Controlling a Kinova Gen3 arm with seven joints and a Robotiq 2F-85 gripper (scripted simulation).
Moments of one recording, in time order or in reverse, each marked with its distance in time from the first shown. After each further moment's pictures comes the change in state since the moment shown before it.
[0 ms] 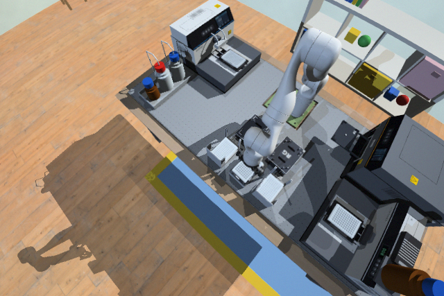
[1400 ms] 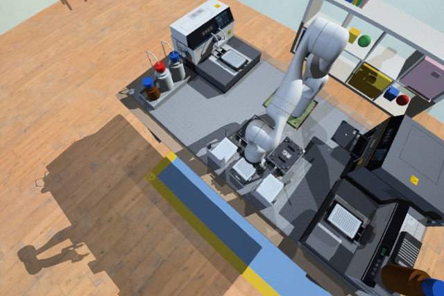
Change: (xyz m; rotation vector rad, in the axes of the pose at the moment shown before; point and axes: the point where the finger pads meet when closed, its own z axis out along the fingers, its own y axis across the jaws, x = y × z) arm 0.000 0.000 -0.051 0.000 0.000 0.000
